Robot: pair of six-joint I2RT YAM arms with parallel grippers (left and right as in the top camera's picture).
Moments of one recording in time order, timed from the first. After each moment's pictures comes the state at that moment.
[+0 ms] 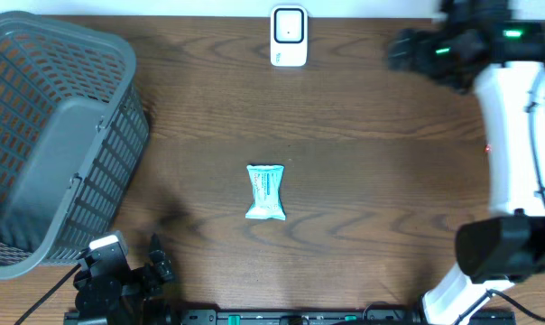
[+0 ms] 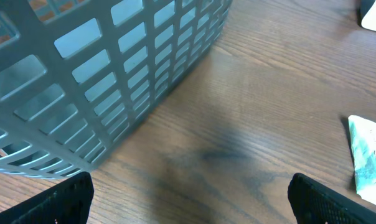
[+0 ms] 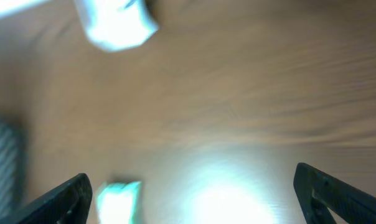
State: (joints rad) left arm 0.10 0.00 0.54 -1.12 -0.11 -0.17; right arm 0.06 1.88 1.99 -1.18 -0.28 0.26
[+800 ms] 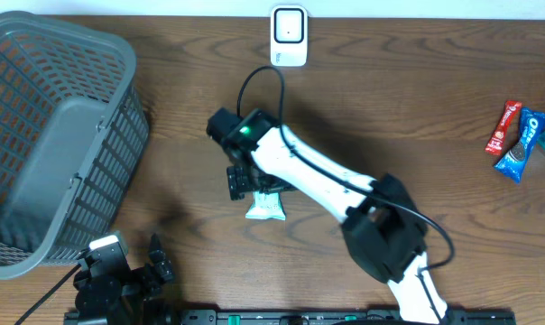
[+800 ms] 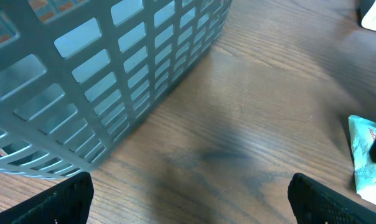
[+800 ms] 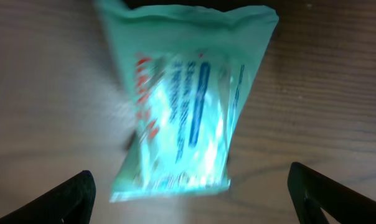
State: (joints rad) left arm 0.10 0.00 0.54 -1.12 -0.11 -0.17; right arm 0.86 2.21 1.84 -1.28 0.03 0.74
